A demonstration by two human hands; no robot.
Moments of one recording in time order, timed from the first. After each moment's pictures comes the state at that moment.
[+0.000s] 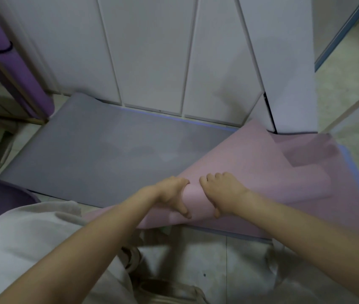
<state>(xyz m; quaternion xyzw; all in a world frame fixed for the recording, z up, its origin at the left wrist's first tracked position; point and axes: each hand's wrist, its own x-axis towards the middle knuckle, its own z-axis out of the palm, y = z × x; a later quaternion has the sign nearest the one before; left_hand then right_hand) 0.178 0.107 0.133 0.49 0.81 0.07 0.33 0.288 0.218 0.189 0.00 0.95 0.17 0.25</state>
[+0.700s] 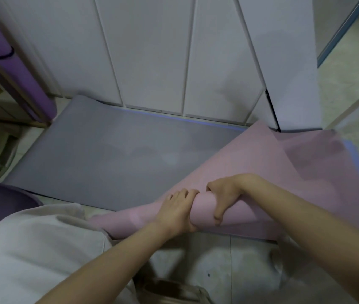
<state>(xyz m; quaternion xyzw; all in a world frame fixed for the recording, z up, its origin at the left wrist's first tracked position) 0.232 0.085 0.101 0.49 0.84 0.11 0.19 0.269 0.250 0.181 0.09 0.88 -0.09 0.46</state>
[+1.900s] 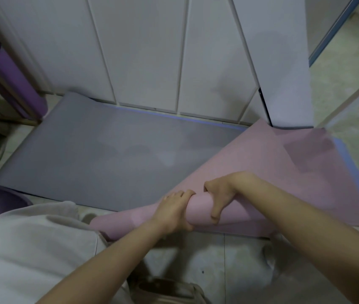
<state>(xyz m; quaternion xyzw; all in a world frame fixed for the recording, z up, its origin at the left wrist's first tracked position) 0.232 0.091 0.086 0.48 0.83 0.16 0.23 0.274 0.250 0.184 0.11 0.87 -0.07 0.48</state>
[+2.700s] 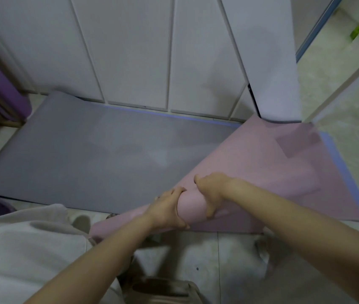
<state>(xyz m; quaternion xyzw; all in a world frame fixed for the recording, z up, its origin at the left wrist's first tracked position) 0.223 0.100 0.077 0.45 0.82 0.18 0.32 0.286 0.243 0.176 0.08 0.92 0.04 0.38</state>
